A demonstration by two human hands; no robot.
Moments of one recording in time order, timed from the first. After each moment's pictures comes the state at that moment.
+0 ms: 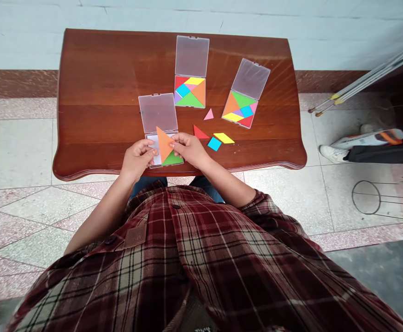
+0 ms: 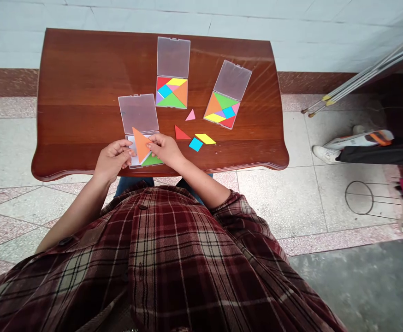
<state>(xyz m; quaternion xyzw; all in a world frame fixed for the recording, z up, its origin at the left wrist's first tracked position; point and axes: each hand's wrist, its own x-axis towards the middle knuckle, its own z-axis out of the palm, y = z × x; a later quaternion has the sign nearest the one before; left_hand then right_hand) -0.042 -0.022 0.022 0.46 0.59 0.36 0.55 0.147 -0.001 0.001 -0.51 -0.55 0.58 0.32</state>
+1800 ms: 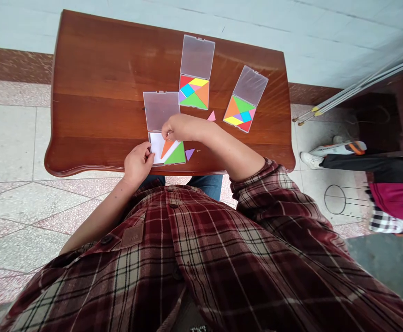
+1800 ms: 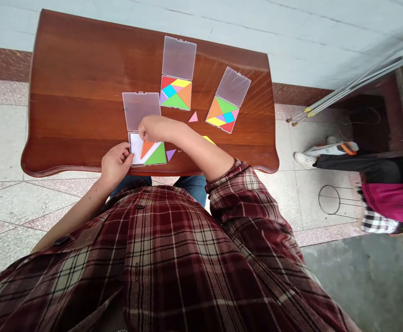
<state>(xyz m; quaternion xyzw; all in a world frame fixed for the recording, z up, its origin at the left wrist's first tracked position) -0.059 -0.033 -0.025 0.69 0.62 0.26 0.27 0.122 0.065 0.084 -0.44 -0.83 0.33 -0.13</state>
